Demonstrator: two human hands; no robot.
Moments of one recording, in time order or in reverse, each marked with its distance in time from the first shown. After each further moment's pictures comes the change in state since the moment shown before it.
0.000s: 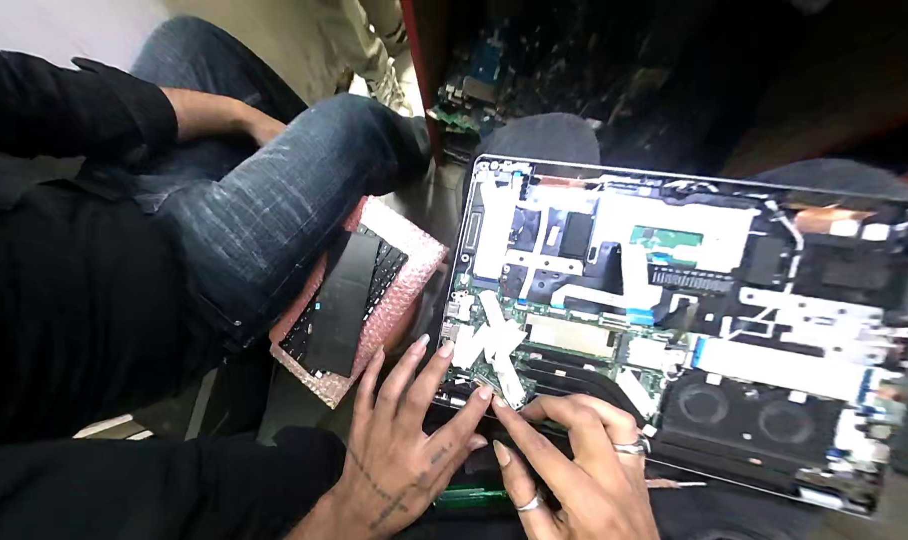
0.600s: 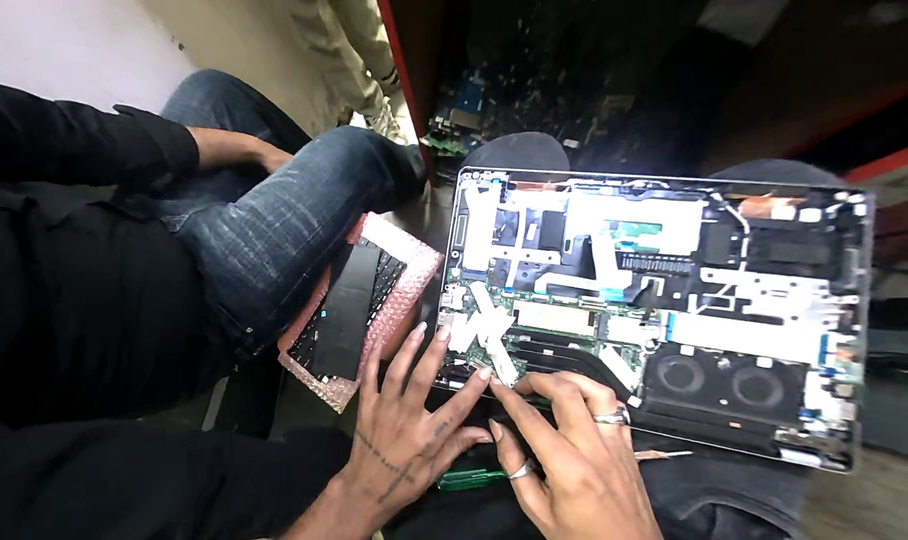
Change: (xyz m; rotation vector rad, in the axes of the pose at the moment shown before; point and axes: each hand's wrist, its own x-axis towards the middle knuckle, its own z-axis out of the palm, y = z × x) left_hand -0.003 -0.002 0.002 0.076 -0.030 0.045; right_hand -0.004 -0.004 0.008 -0.115 0.079 -0.046
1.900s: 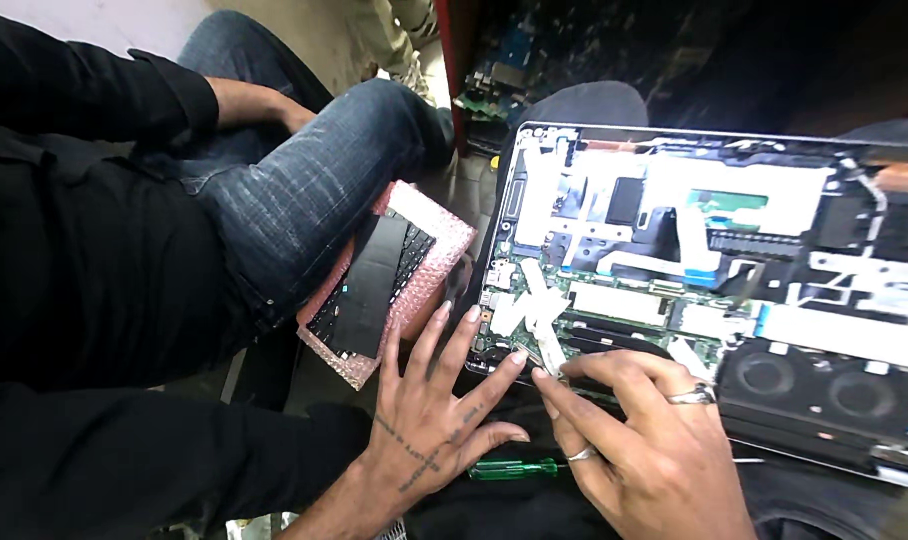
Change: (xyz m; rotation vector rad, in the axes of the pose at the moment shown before) left_hand -0.004 -0.002 -0.006 0.016 -0.045 -0.061; right_hand 0.014 0.017 -0.008 -0.002 -0.038 -0.157
